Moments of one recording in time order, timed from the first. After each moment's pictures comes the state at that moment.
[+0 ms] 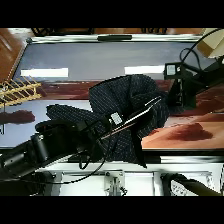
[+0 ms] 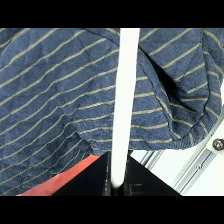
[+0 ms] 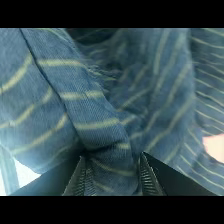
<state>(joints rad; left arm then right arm) -1.14 -1.11 1.28 1.71 -1.40 -1.61 -0.01 -1.28 1.58 -1.25 1.75 0.10</state>
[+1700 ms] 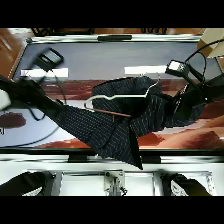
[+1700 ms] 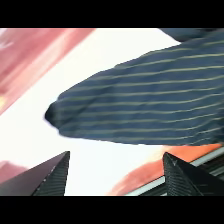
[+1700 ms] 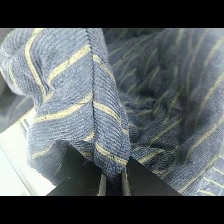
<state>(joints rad) -0.68 -1.07 1.57 1.91 -1.67 -1.51 0.01 -1.09 1.43 -1.19 1.72 0.67</state>
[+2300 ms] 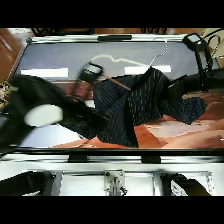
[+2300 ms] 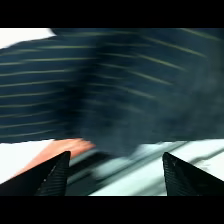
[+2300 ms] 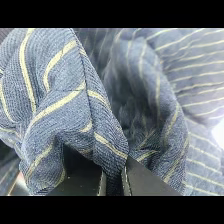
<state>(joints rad) -0.96 -1.27 1.64 1.59 -1.55 -1.98 0.01 -1.08 1.43 -1.19 1.39 1.09</state>
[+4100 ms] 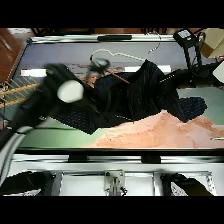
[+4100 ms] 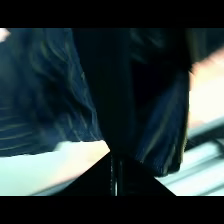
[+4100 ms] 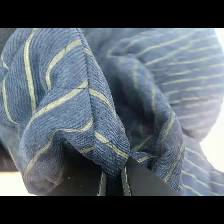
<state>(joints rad) -0.78 -1.41 1.78 1.58 -1.55 -1.96 0.12 -1.10 1.43 -1.26 1.26 1.14</state>
